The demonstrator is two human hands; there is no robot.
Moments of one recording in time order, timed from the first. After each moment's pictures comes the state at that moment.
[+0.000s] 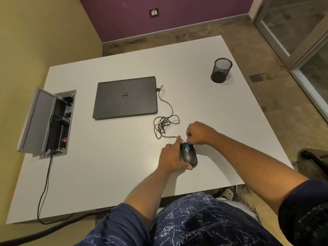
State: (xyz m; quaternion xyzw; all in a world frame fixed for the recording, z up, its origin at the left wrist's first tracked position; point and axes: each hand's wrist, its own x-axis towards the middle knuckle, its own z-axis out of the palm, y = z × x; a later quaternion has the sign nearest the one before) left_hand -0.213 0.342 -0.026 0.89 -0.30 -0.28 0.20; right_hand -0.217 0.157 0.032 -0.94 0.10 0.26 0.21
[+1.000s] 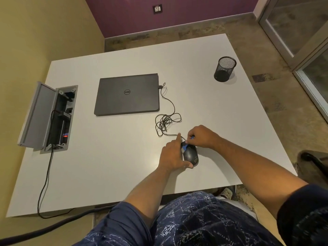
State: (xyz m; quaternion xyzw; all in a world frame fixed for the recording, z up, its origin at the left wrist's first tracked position) left_hand -0.215 0.346 -0.030 0.89 -0.29 -0.28 0.20; right_hand -0.233 0.156 0.011 -0.92 0.11 0.22 0.29
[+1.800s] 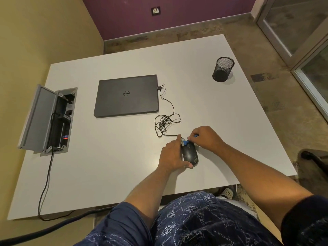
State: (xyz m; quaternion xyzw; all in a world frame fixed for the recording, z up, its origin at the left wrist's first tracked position) left_hand -0.214 0.347 -0.029 0.89 -0.31 -0.28 0.20; right_hand -0.251 0.156 0.007 -0.91 0.20 0.12 0.34
